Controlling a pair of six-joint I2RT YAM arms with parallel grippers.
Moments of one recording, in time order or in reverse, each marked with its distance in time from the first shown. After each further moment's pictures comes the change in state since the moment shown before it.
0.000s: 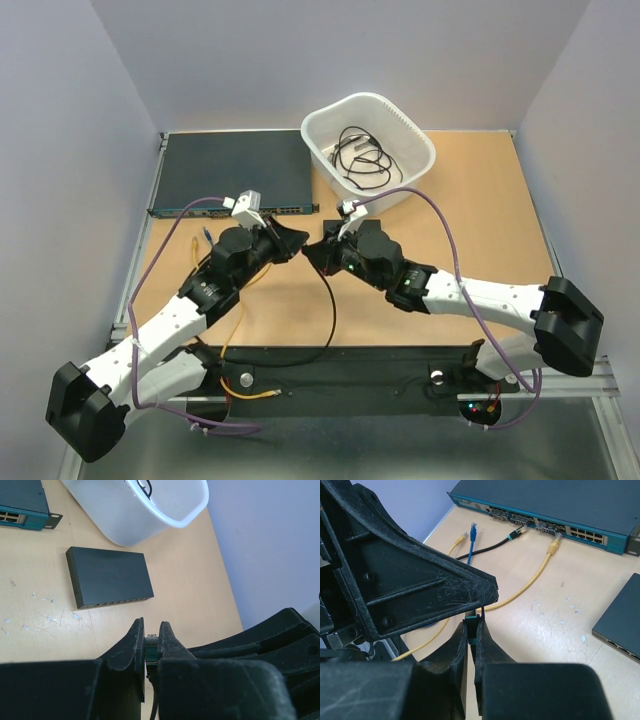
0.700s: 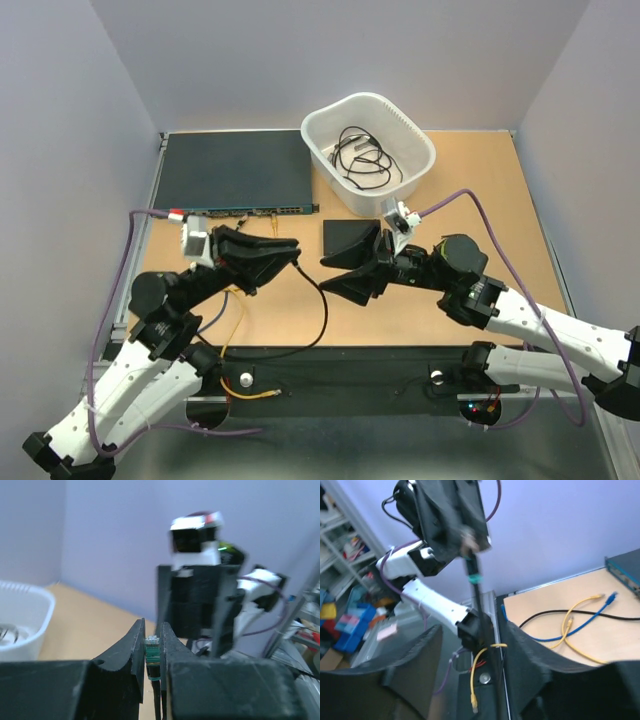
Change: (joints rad) left arm 0.003 -0.325 0.070 0.267 0.518 0.259; right arm -0.026 -0.418 -0.029 0.045 -0.564 -0.044
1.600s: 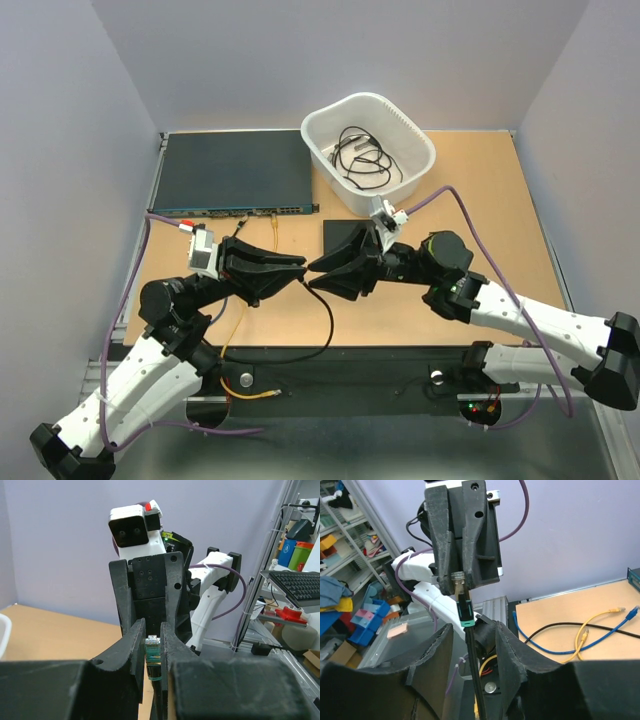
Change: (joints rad) left arm -0.001 -0.015 -0.136 0.296 0.174 -0.083; right arm 0.000 0.100 0.003 0.154 -0.113 0.034
